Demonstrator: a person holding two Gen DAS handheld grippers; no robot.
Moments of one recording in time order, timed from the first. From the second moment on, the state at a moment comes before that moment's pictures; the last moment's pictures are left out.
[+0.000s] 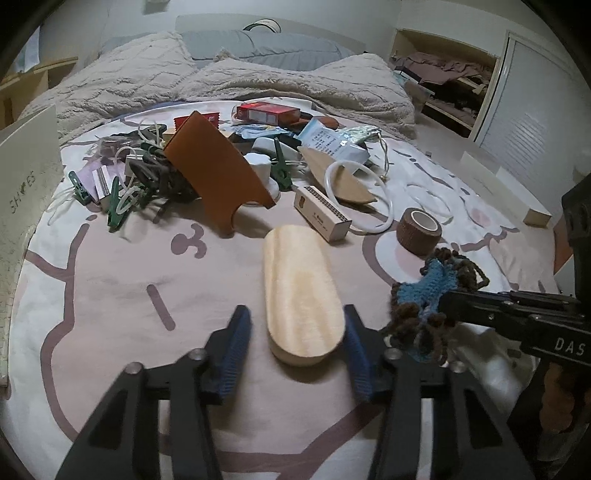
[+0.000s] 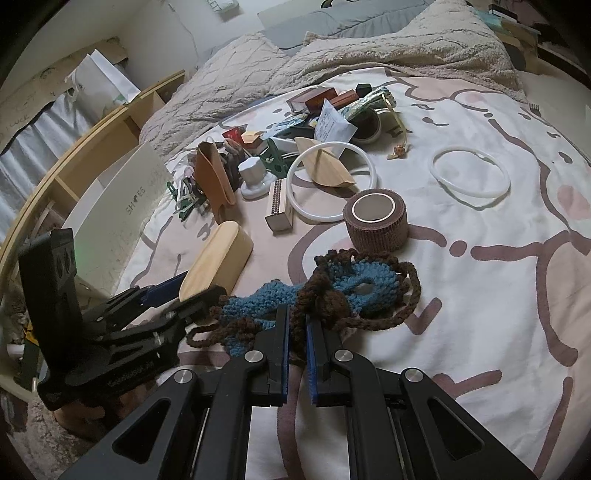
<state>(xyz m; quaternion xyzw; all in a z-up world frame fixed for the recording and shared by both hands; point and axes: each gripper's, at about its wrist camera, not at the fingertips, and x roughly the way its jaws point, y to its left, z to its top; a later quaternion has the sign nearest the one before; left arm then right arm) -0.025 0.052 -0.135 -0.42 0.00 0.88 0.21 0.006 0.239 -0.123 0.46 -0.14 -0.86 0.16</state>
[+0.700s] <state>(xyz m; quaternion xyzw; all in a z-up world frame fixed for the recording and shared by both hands) -0.017 0.010 -0.120 -0.41 0.02 0.90 0.14 0.018 0.219 -0.108 0.42 -0.11 -0.88 0.21</state>
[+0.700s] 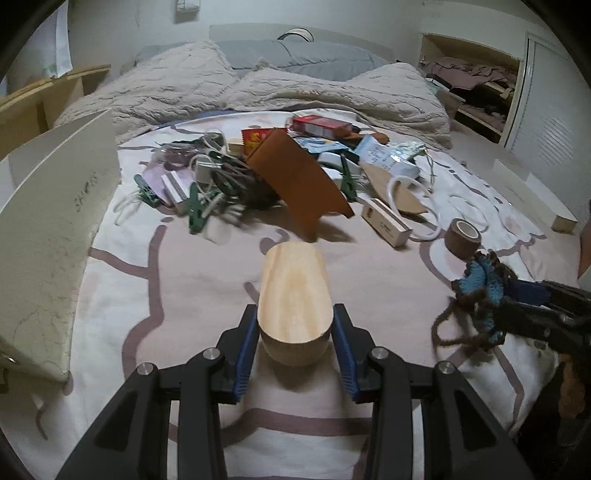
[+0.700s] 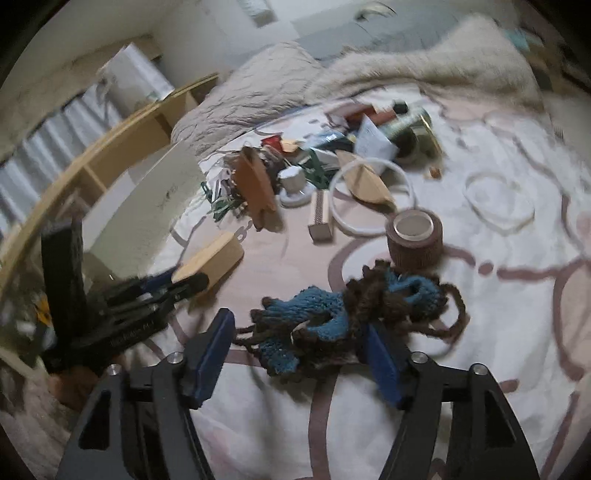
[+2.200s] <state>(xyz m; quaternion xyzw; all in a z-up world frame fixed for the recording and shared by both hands) -0.038 0.013 -0.140 -0.42 -0.02 0.90 0.13 0.001 0.211 -0.134 0.42 -0.04 -0.90 0.11</state>
